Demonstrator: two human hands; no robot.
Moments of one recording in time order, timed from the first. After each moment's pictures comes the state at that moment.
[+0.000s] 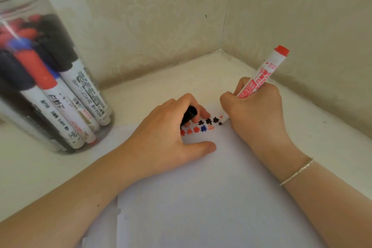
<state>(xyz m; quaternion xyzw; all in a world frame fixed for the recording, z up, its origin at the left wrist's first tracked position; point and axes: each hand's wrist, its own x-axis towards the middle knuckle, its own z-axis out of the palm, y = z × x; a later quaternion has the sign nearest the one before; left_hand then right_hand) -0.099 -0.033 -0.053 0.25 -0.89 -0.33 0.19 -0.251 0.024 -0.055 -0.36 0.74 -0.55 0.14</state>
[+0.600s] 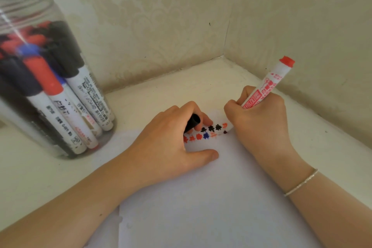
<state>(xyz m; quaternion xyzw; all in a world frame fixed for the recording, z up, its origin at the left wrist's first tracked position) -0.098 -0.032 -0.054 0.25 -0.90 -0.31 0.18 -0.249 0.028 -0.052 -0.37 0.74 -0.55 0.13</state>
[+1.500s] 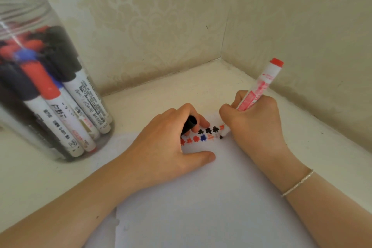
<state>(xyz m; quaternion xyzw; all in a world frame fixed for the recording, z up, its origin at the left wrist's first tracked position) -0.097 -0.034 -0.058 0.25 -0.90 -0.32 0.19 -0.252 0.026 -0.053 -0.36 0.72 -0.57 0.17</state>
